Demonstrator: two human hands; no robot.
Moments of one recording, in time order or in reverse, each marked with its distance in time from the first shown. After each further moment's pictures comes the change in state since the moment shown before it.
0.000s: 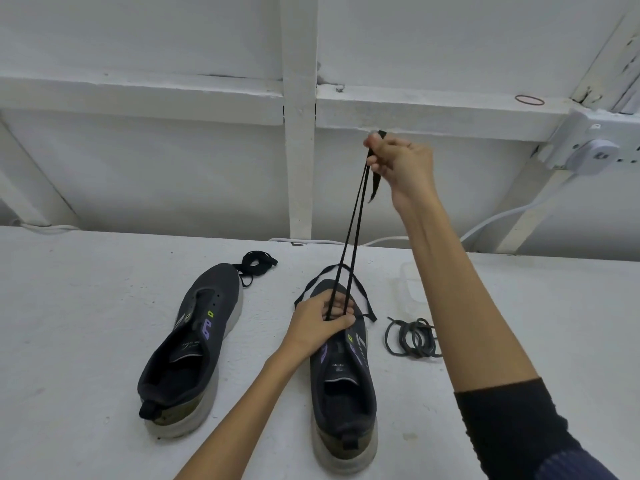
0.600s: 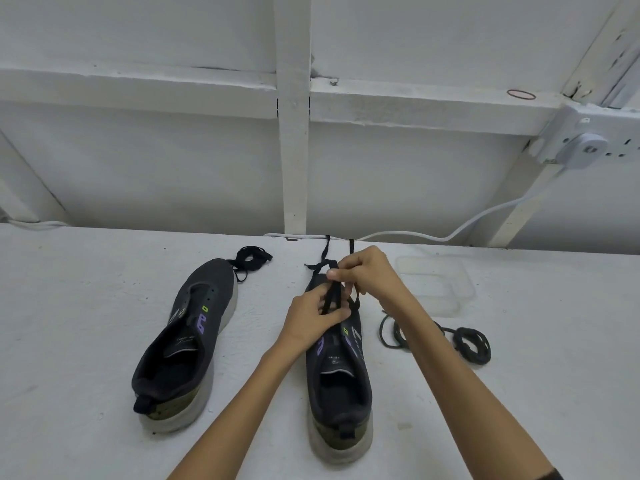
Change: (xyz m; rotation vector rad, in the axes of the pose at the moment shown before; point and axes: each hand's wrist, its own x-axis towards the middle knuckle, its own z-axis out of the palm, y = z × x) left_hand 0.000 0.000 0.001 0.081 0.008 -0.001; right_hand -0.093 0.097 -0.041 -0.711 -0.326 0.247
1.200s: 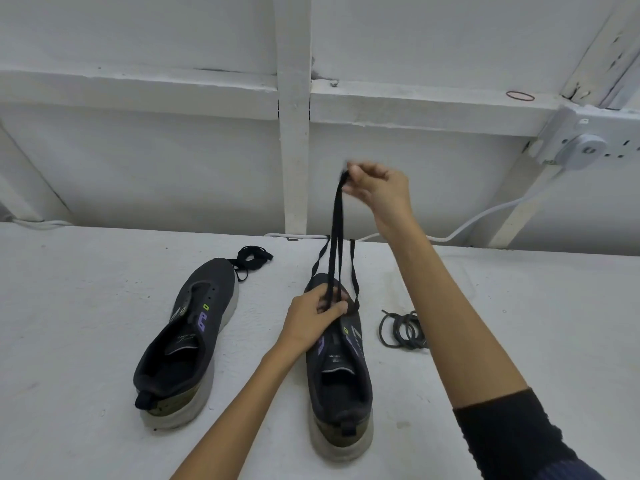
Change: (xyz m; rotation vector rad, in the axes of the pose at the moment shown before) left_hand -0.004 0.000 0.002 -0.053 0.033 0.008; right_hand 0.054 -0.076 -0.036 0.663 0.297 -0.177
